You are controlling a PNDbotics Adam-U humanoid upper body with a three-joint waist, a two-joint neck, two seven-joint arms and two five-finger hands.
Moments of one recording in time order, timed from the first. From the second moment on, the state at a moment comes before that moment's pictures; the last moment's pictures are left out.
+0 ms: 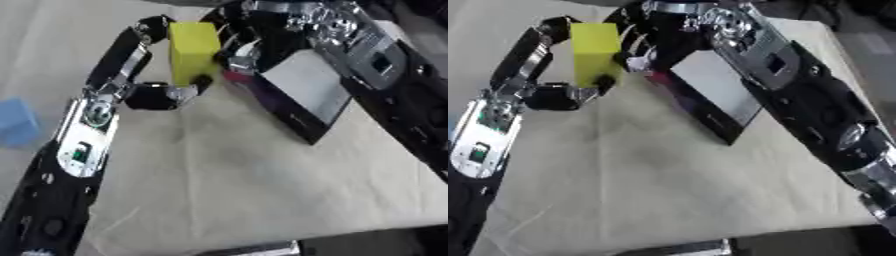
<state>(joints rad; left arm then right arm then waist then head) -0.89 -0.07 -0.24 -1.22 -0.70 -0.36 -0.13 -0.72 -0.68 0.32 -1.72 -0.18 0.27 0.47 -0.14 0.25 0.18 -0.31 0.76</state>
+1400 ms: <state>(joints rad) -0.88 -0.08 -0.25 -1.21 -0.72 -0.29 -0.05 -0.70 -0.70 0.30 -1.72 -0.16 0.26 0.44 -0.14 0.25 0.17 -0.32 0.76</state>
